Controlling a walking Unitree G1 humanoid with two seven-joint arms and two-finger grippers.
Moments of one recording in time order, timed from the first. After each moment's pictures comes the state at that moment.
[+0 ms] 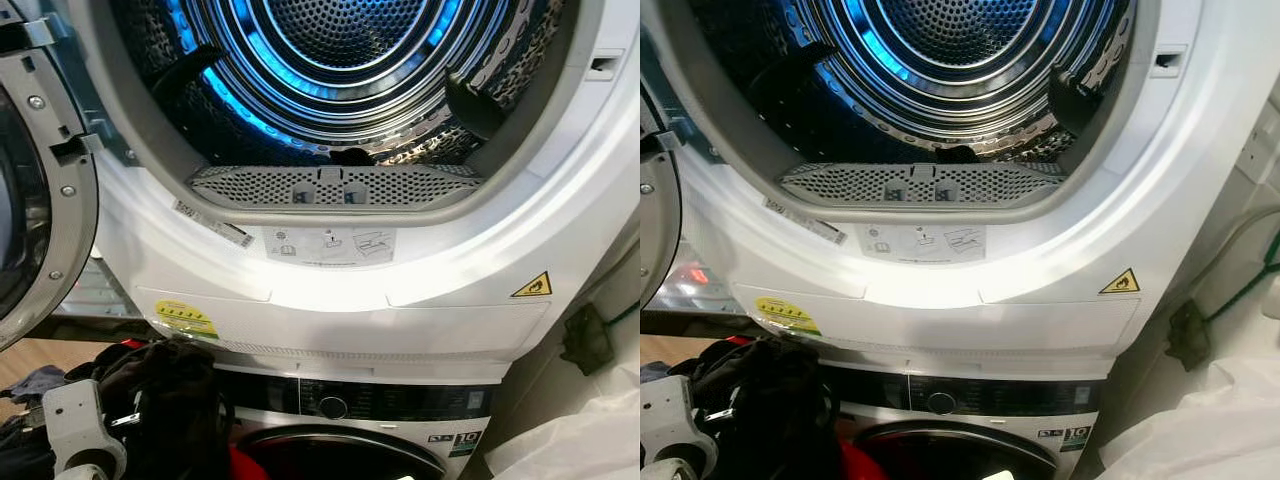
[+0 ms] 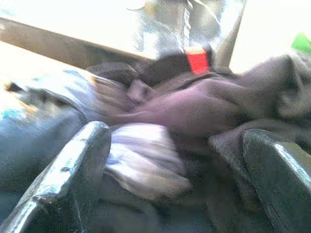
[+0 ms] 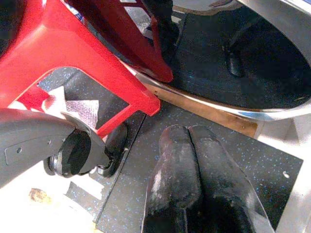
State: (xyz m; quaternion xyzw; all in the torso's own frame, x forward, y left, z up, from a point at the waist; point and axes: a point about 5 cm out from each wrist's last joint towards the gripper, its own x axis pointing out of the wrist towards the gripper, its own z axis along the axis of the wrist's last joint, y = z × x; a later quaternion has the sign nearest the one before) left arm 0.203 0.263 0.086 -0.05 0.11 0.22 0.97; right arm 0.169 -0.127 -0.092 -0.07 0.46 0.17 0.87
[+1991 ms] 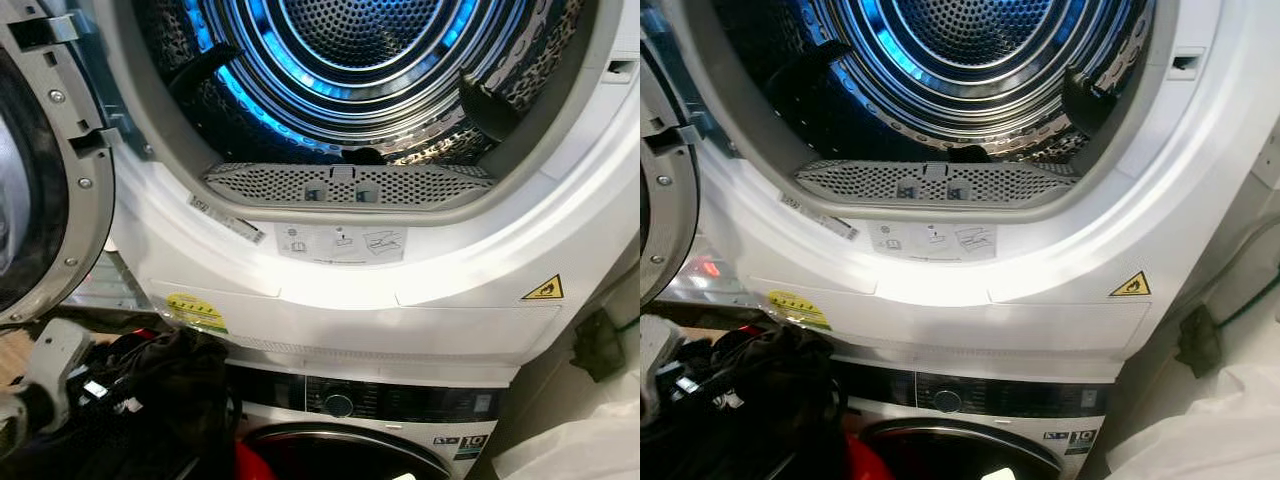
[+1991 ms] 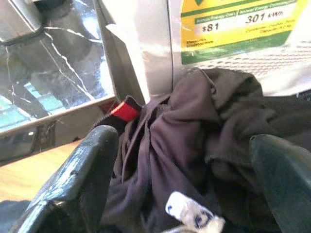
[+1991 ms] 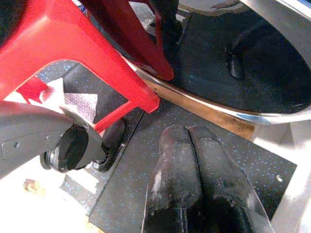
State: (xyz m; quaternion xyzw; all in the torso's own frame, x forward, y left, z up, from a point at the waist) left arm 0.250 0.313 0.116 0.10 0.17 -0.20 0.96; right arm 0.171 -0.130 -0.091 -0.08 0.46 0.17 0.86
